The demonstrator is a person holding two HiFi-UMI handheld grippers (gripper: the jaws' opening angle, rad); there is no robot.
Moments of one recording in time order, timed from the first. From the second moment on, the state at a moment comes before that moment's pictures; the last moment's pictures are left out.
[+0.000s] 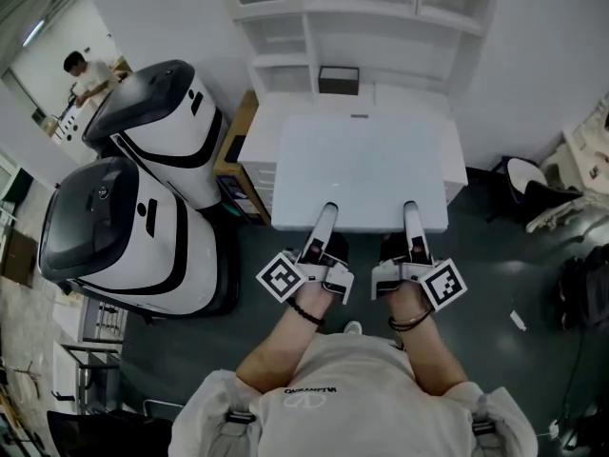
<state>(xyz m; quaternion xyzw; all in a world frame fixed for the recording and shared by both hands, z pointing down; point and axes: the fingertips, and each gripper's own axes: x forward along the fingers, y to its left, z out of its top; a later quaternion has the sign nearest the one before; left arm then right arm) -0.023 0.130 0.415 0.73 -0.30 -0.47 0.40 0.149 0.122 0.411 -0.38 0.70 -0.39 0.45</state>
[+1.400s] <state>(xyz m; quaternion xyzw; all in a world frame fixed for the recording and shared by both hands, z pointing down) -0.066 -0.175 0.409 0.74 -0.24 -0.46 0.43 0.105 -0.160 0.395 -0.44 0.69 -0.35 0.46</state>
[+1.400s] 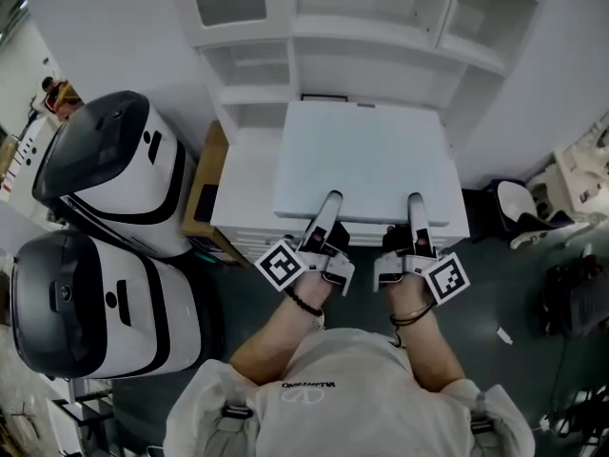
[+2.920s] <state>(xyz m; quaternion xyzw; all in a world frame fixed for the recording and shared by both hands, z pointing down) -0.016 -0.434 0.294 0.77 -0.27 -0.46 0.36 0.158 -0.440 0.292 -0.36 0.71 -0.33 0.51</state>
